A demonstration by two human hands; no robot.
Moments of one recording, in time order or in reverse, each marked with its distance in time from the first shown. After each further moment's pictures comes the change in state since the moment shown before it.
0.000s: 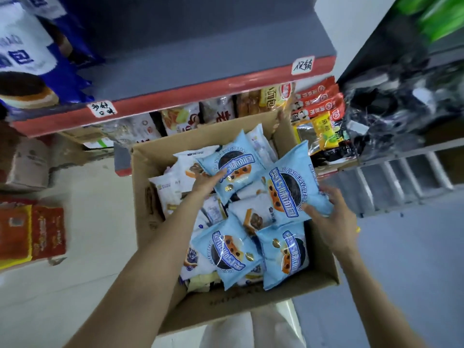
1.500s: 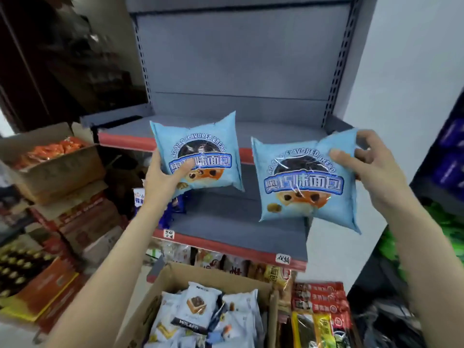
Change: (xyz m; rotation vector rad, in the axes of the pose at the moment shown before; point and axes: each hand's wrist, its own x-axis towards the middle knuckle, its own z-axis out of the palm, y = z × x) left_hand -0.359 0.257 -0.077 -0.404 0.843 1.126; right_hand 0.082 -0.323 -0.340 0.625 -0.337 -0.998
